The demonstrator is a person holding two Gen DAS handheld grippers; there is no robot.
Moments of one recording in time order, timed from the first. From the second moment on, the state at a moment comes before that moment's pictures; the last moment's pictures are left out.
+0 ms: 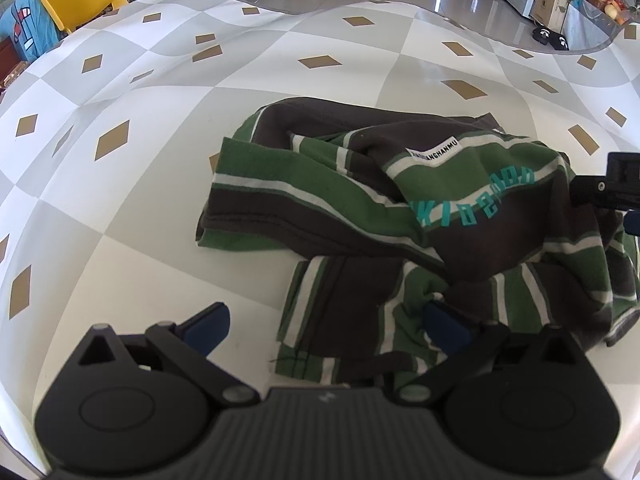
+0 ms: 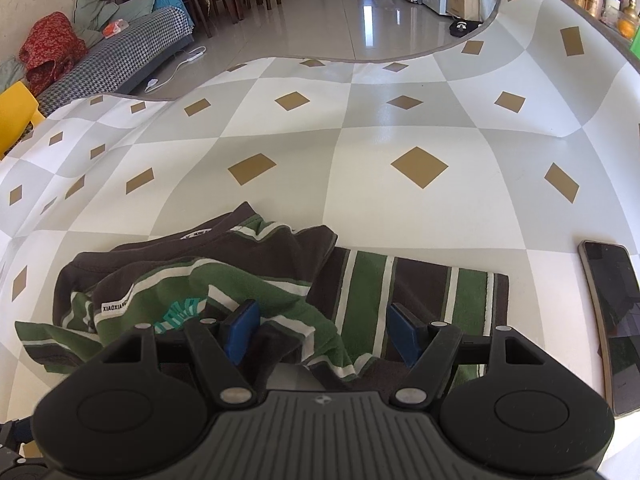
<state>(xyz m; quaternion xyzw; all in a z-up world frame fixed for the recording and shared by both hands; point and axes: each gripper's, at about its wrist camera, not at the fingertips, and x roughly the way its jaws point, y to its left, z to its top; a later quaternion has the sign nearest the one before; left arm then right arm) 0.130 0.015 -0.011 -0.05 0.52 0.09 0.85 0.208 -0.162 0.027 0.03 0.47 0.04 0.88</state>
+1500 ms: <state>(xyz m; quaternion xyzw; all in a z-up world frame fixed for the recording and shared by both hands) 0.065 0.004 -0.010 -0.01 0.52 0.05 0.86 0.123 -0.182 0.007 -0.06 0.54 0.10 0.84</state>
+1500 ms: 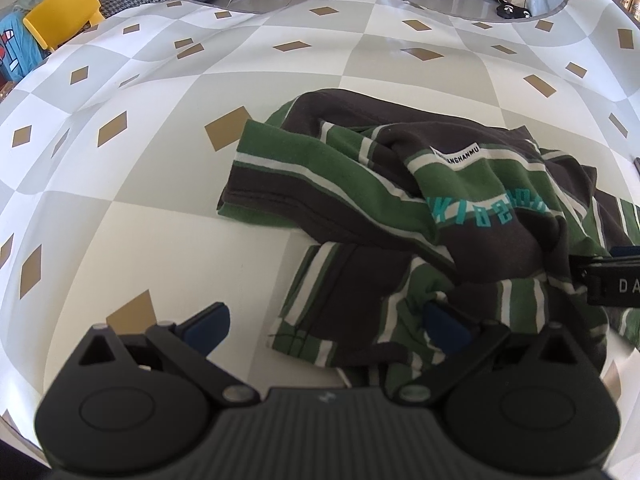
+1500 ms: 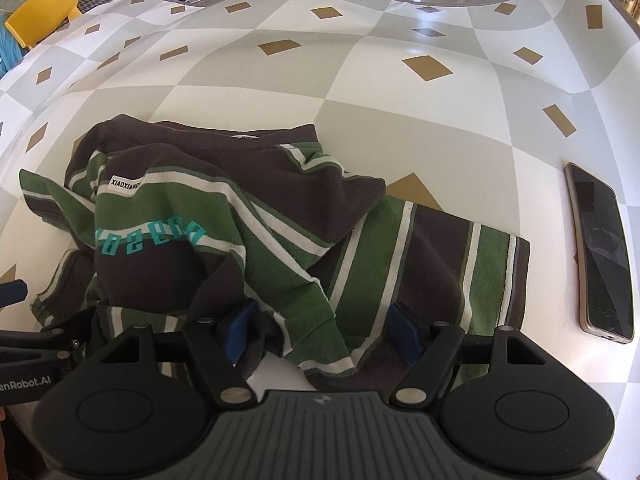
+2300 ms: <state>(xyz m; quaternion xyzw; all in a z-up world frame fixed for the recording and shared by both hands) 0.039 0.015 -0.015 -0.03 0.50 0.03 0.86 0.104 -0.178 0.008 -0.06 0.54 0.07 0.84</state>
